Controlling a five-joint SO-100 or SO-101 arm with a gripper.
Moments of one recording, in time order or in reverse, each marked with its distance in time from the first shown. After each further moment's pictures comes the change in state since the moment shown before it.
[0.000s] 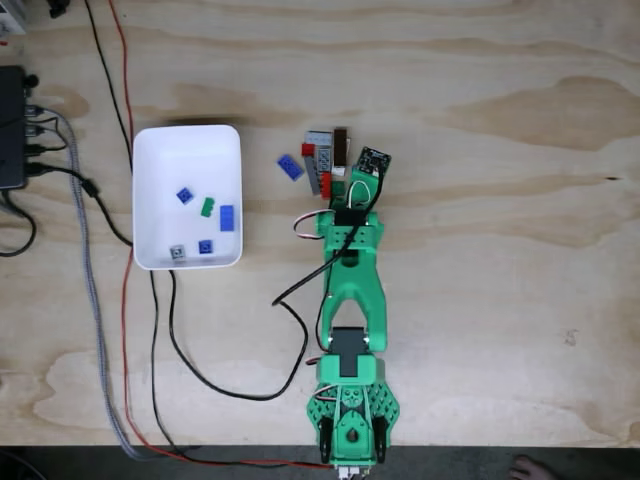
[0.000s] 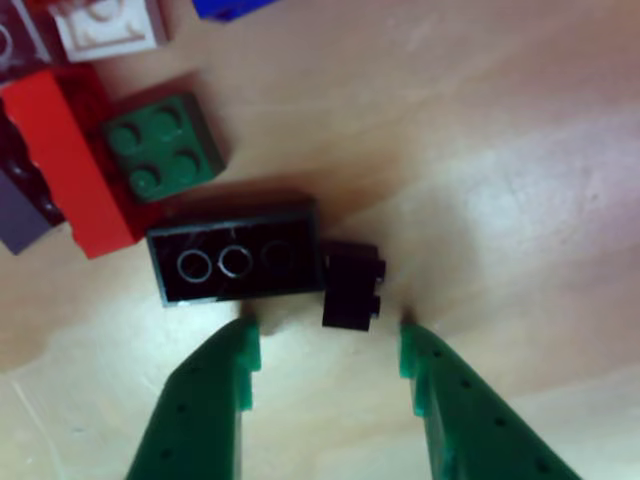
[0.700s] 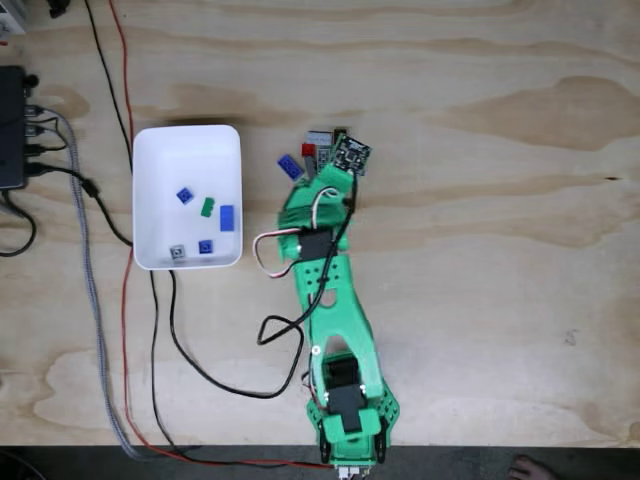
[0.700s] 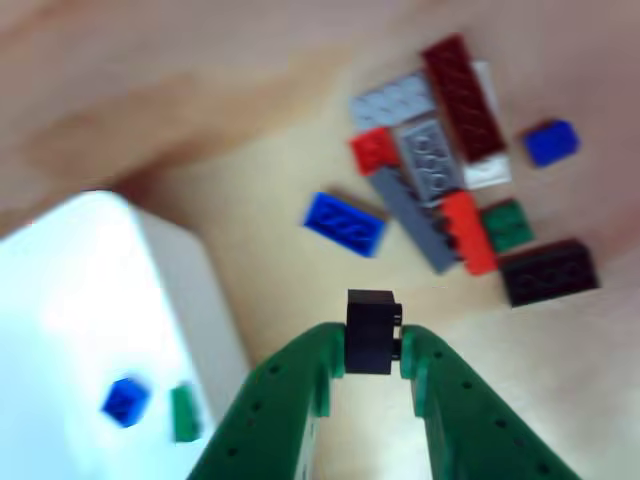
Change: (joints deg) arm -15.5 23.3 -16.4 12.4 20.7
